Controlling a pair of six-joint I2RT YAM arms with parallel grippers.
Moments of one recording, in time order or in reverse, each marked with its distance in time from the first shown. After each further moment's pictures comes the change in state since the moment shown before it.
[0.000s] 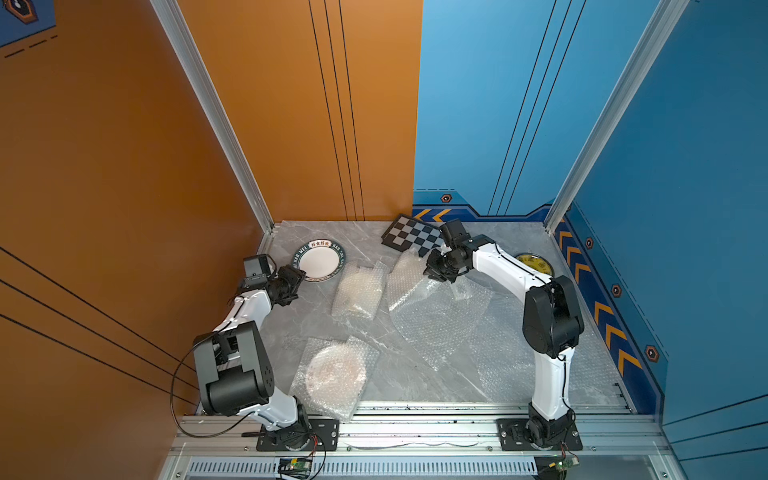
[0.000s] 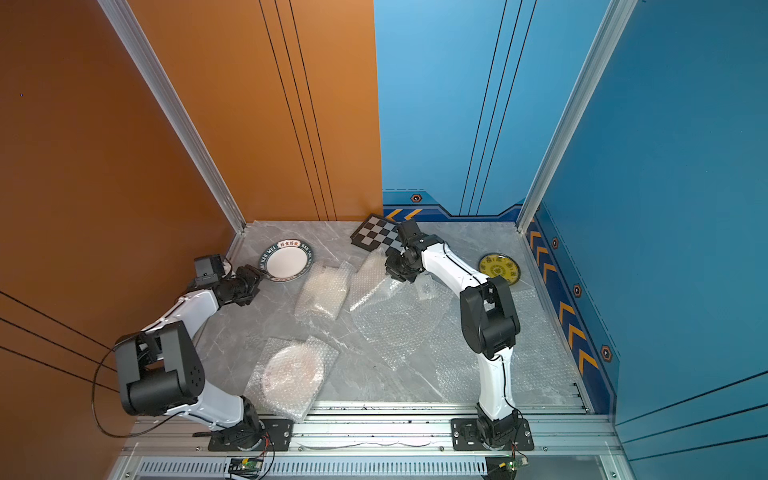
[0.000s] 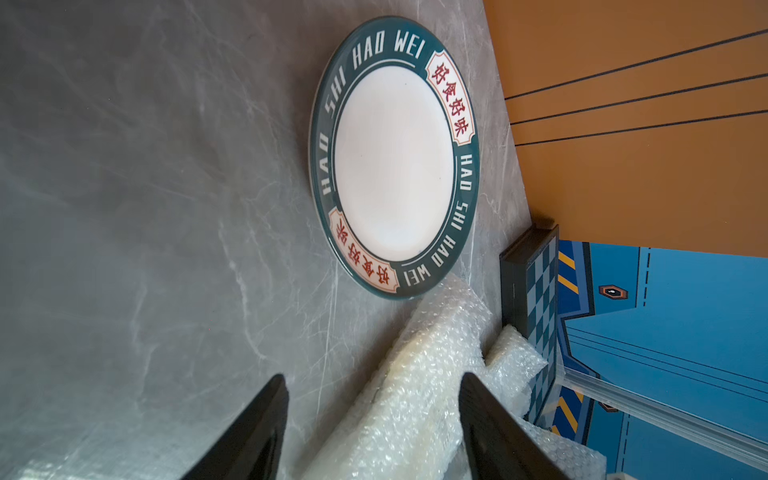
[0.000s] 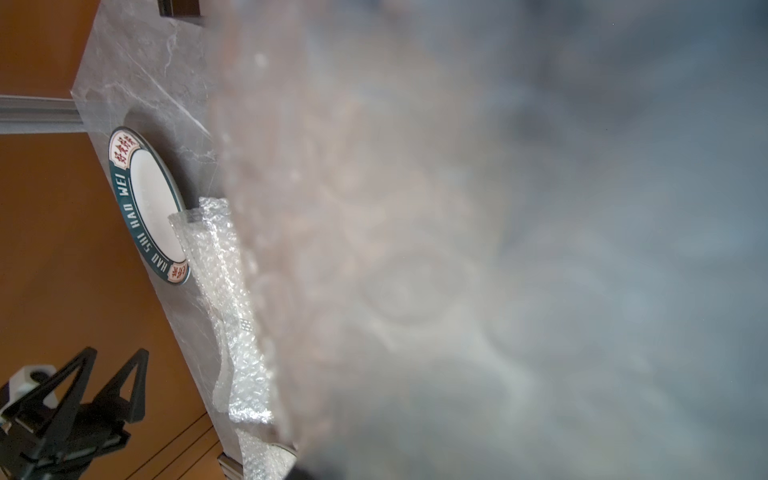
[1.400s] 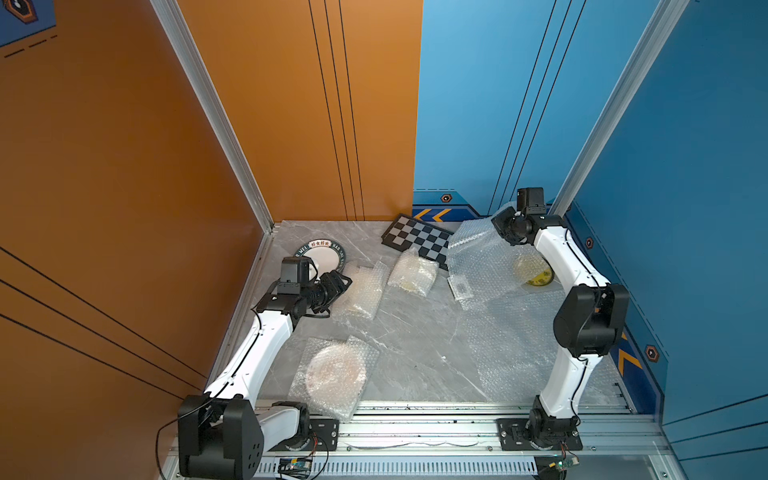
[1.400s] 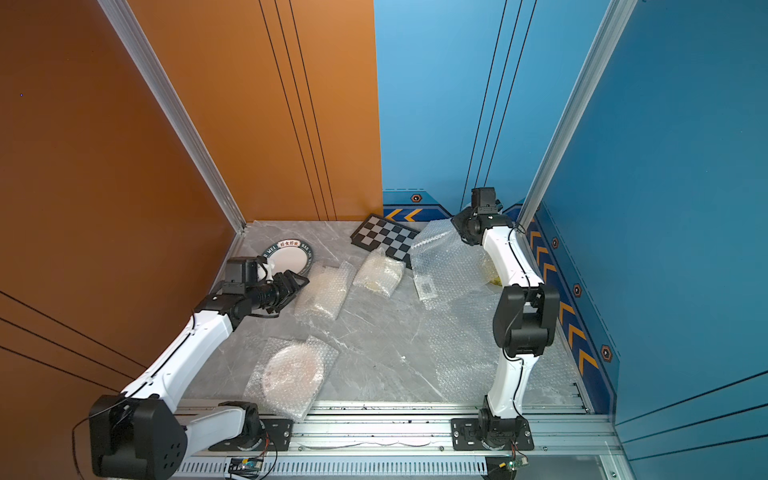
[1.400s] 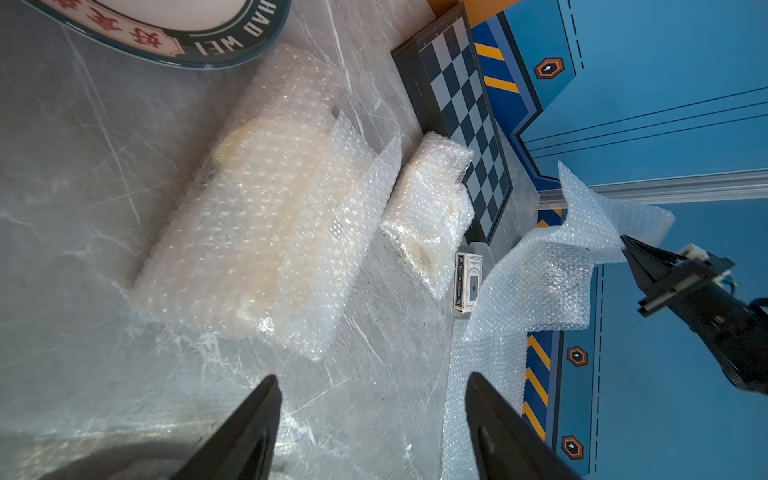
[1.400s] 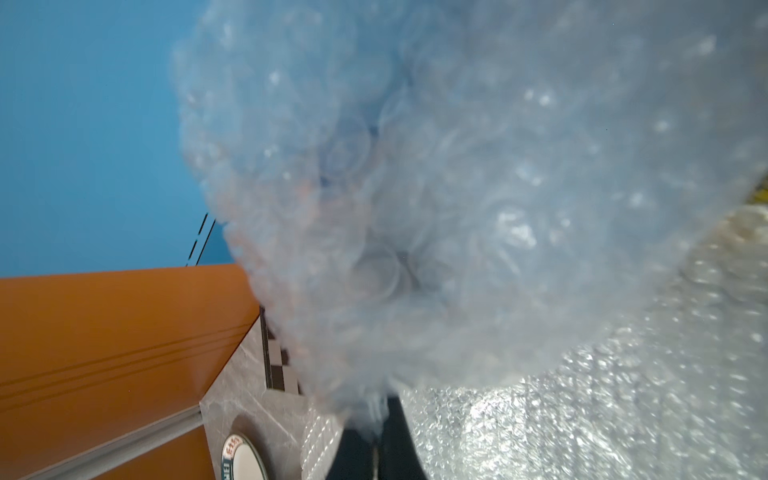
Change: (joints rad) left arm -0.401 -0.326 -0.044 -0.206 0.000 0.029; right arm -0.433 -0.034 0.149 0.144 0.179 0.085
